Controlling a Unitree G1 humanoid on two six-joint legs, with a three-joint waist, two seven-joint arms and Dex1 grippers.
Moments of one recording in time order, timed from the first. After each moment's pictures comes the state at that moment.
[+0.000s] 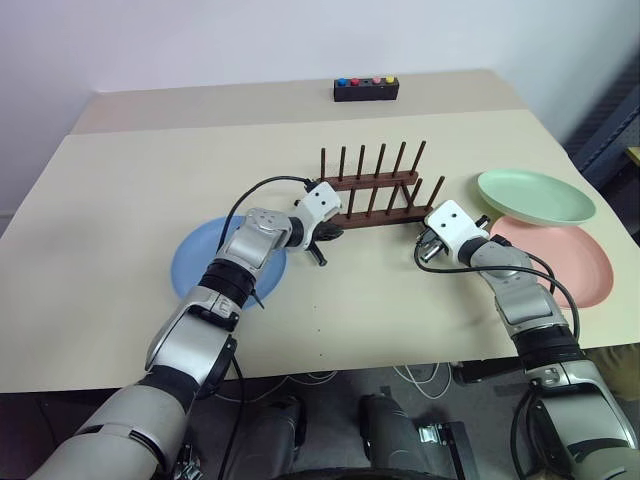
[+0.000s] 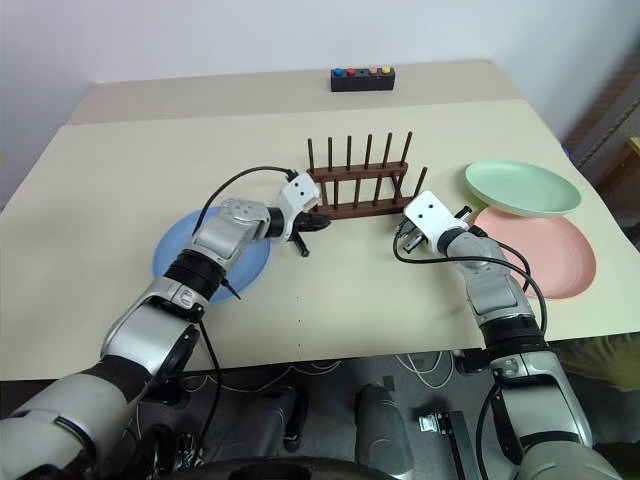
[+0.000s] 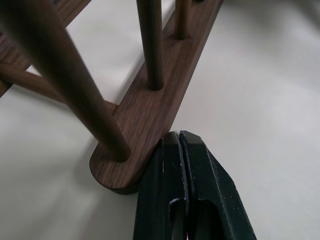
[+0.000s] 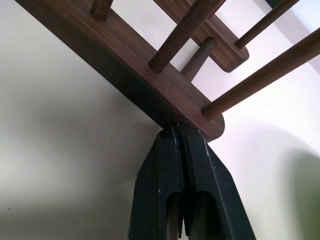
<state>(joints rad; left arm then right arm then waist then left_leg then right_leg) -0.94 0.19 -0.30 0.74 0.00 0.33 -0.79 -0.50 -0.55 0.09 0.36 -0.16 0.12 0.45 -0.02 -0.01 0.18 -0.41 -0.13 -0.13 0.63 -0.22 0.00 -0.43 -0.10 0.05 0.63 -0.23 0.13</state>
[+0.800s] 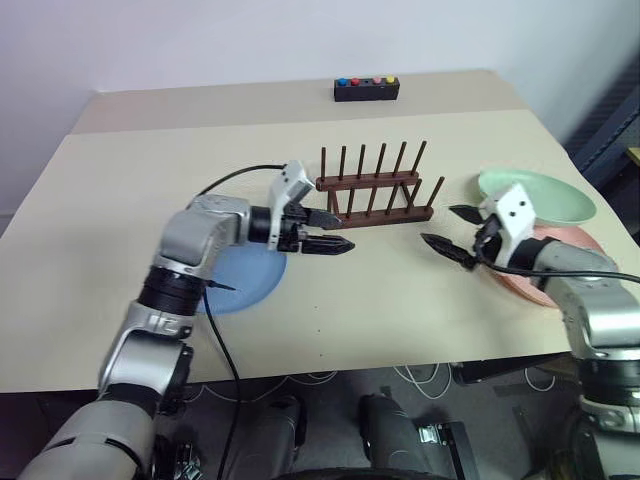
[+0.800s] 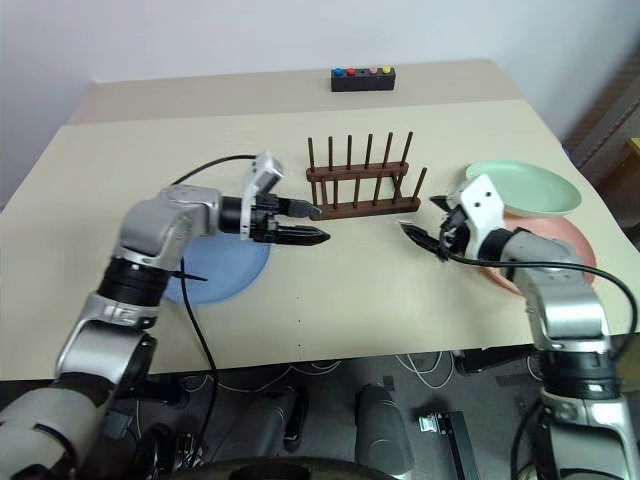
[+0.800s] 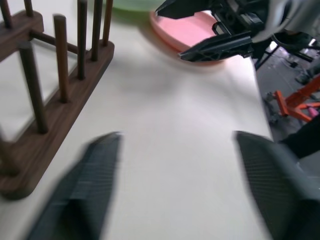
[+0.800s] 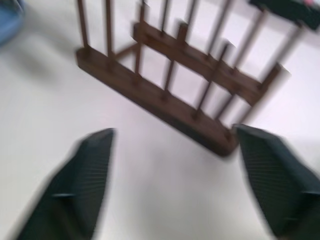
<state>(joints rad) -0.82 0.43 -0.15 0.15 -0.39 0.82 -1.15 -0.28 -0.72 -0.19 -0.17 0.30 0.56 0.77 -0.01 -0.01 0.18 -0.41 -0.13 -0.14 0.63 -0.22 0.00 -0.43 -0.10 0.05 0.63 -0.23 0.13</state>
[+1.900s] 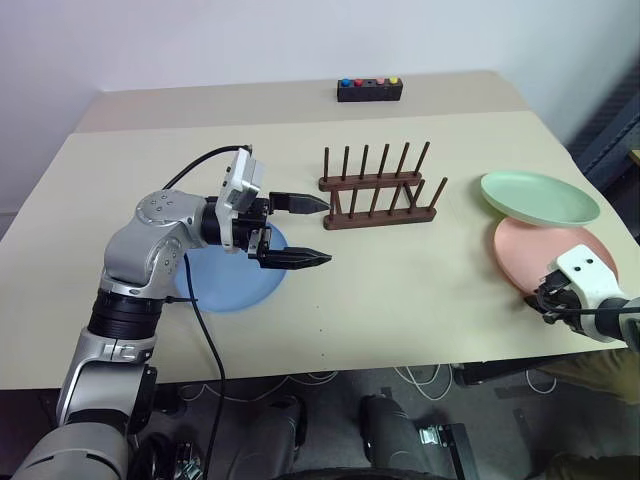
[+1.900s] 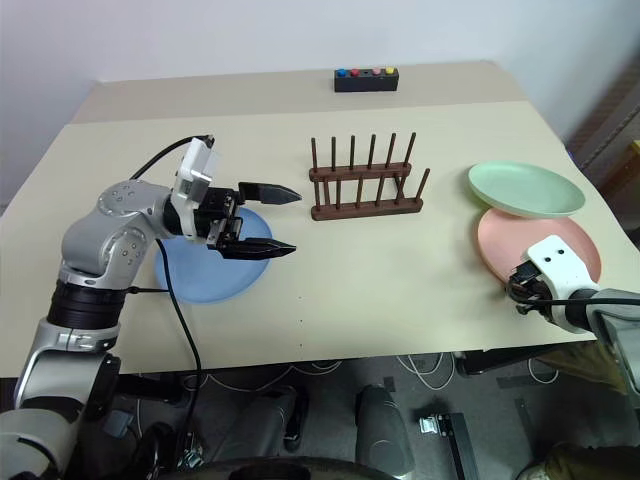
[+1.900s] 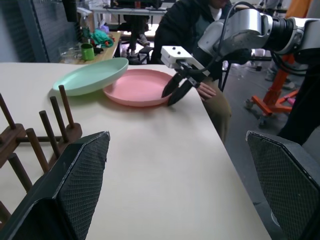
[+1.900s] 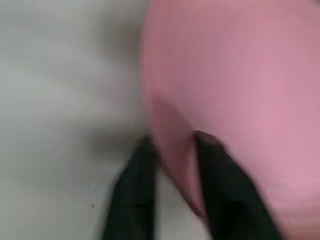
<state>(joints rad) -0.68 0.54 -0.06 -0.02 -0.55 0.49 -1.34 0.04 -1.01 -0.30 -0.17 0.24 0.79 0.74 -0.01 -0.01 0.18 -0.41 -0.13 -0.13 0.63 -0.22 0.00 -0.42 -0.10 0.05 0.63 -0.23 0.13</state>
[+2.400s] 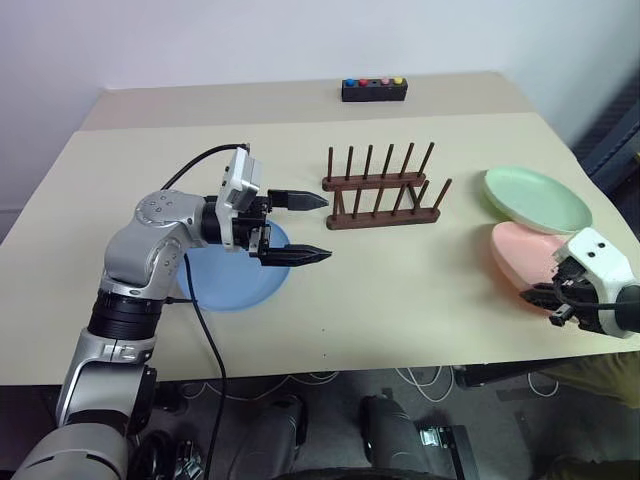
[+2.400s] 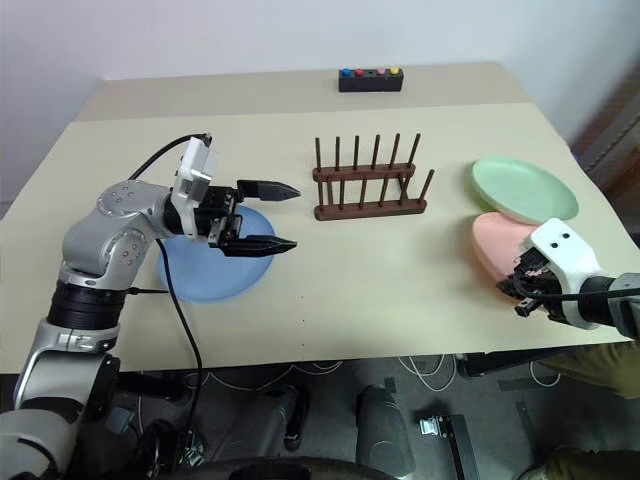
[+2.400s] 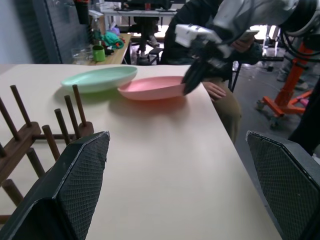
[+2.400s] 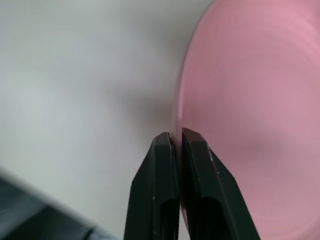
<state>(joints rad) -0.67 0.54 -0.06 0.00 -0.55 0.45 -1.31 0.08 -1.14 -0.50 -0.48 0.50 1.12 0.97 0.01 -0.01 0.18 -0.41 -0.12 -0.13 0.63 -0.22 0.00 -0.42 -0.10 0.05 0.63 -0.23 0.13</state>
